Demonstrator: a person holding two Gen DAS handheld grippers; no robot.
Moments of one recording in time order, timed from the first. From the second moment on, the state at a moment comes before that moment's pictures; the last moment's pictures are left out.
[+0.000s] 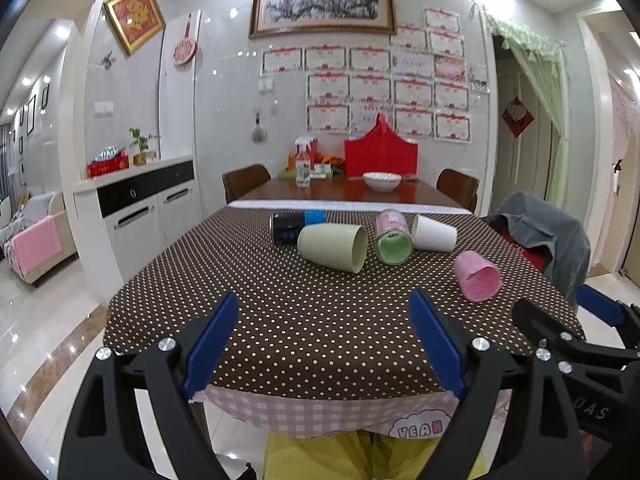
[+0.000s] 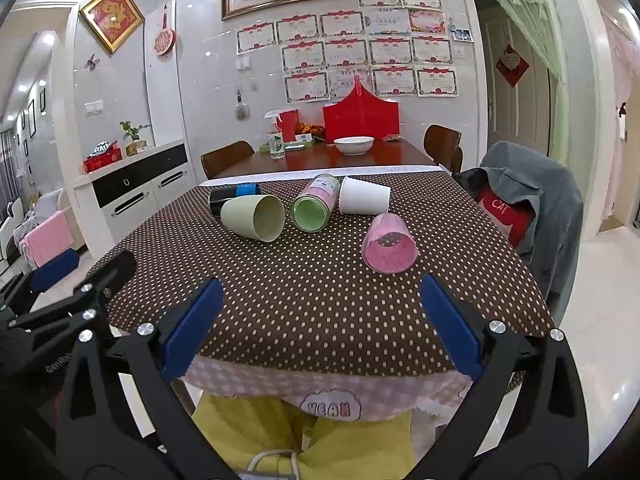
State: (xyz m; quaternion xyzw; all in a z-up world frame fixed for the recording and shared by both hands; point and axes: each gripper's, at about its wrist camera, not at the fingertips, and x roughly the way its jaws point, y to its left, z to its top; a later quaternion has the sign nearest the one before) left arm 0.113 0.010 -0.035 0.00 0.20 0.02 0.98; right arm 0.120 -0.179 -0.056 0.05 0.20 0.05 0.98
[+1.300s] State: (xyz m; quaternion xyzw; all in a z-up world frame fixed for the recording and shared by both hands) left arm 0.431 0.035 -0.071 -0.33 0.33 0.17 0.87; right arm 0.473 -0.141 -0.007 -0.13 0.36 0.14 0.91
